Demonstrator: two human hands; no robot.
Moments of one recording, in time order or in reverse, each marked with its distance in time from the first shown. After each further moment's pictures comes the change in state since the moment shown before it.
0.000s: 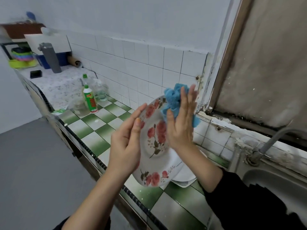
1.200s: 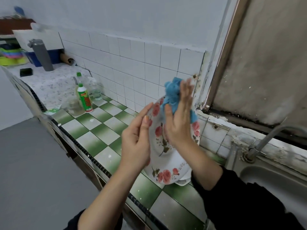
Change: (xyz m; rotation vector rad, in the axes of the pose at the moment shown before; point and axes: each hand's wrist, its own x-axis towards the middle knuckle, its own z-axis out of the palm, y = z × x) left_hand 0.006 -0.020 0.018 -0.078 0.020 -0.060; right_hand 0.008 -0.006 0.002 -0.002 -0.023 -0.011
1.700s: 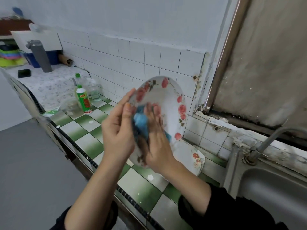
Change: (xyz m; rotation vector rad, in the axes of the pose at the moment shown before) left_hand 0.028 0.010 -0.020 -0.105 0.090 0.096; right_hand -0.054 -0.014 0.036 0.004 -0.283 -0.169
